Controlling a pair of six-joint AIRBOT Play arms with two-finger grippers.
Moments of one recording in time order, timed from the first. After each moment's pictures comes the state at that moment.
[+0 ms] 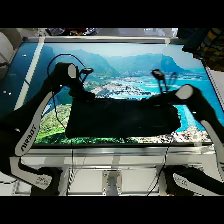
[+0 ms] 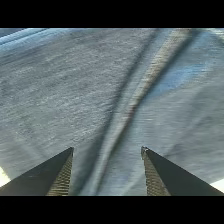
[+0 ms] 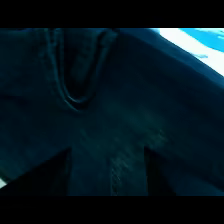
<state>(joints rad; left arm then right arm) -0.33 -1.64 1.57 1.41 -1.43 -1.48 0.23 -1.23 1.04 -1.08 0.99 1.14</state>
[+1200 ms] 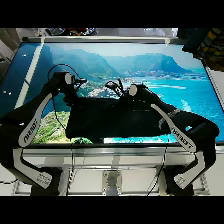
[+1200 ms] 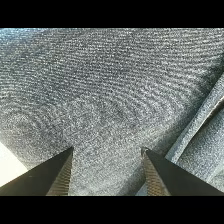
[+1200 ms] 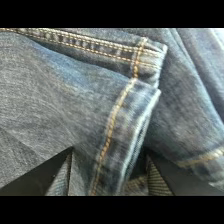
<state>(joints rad) -0.24 -1.71 1.45 1.44 -1.40 -1.36 0.49 -1.76 1.39 -1.08 0.97 0.95</state>
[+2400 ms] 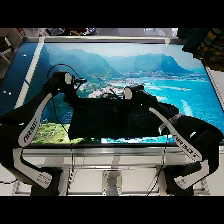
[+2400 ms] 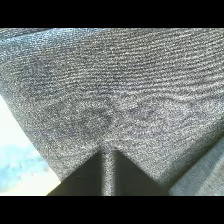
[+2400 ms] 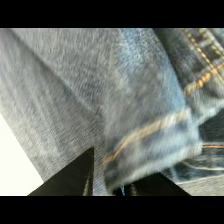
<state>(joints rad) -0.24 -1.71 1.45 1.43 -1.39 -1.35 0.59 -1.68 1.38 -1.28 1.32 1.01</state>
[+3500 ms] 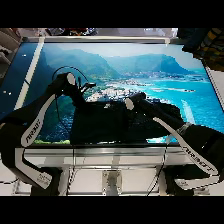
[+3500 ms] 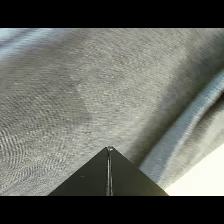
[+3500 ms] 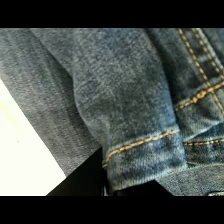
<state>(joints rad) -0.30 -1.73 1.44 1.19 -1.50 -1.15 0.64 -1.54 1.21 -1.40 1.32 1.06</state>
